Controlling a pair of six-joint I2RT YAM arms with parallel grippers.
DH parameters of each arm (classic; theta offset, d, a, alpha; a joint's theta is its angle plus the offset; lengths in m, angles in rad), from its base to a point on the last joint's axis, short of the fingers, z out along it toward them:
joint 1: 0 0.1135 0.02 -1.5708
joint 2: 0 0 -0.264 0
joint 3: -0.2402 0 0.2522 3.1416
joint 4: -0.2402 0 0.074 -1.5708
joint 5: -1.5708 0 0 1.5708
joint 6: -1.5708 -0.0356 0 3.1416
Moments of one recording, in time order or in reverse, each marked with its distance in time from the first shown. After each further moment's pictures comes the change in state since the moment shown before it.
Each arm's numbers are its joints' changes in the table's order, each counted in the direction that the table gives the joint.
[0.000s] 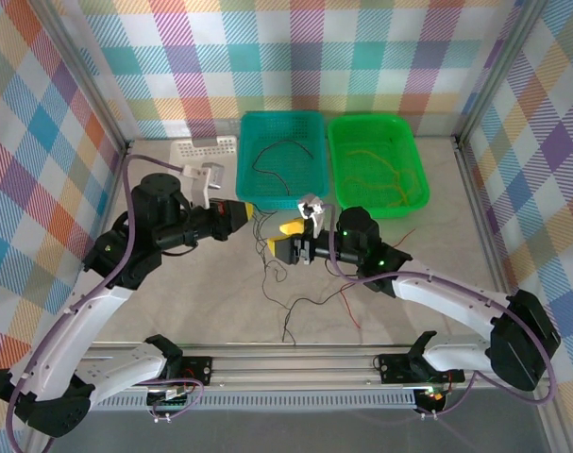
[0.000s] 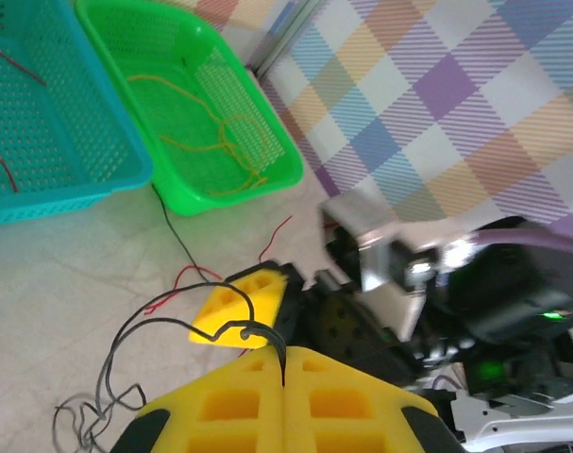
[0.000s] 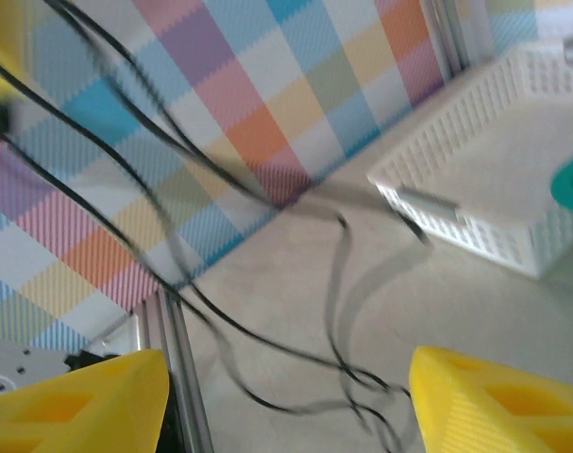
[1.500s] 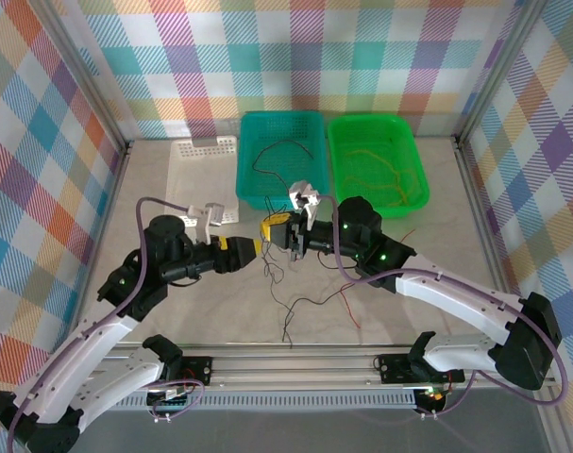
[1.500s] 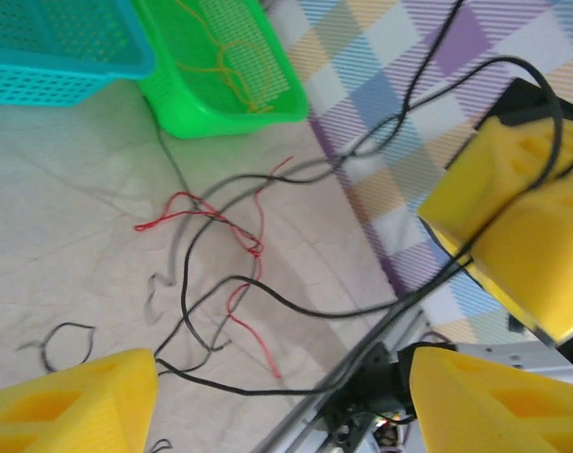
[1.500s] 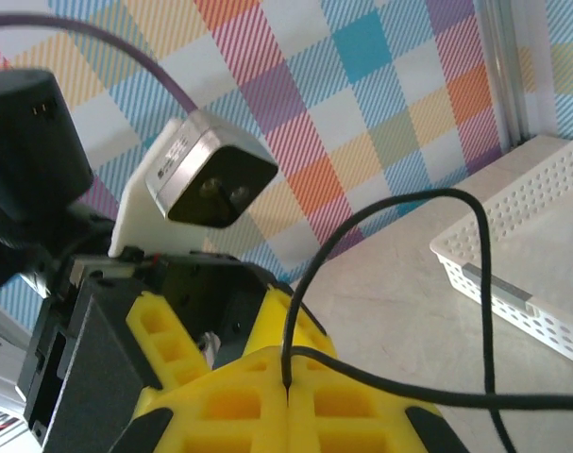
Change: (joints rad) left arm 0.002 -0.240 0.437 0.240 -0.095 0.131; right arm 0.060 -0.011 -0.162 -0.085 0.016 0.016
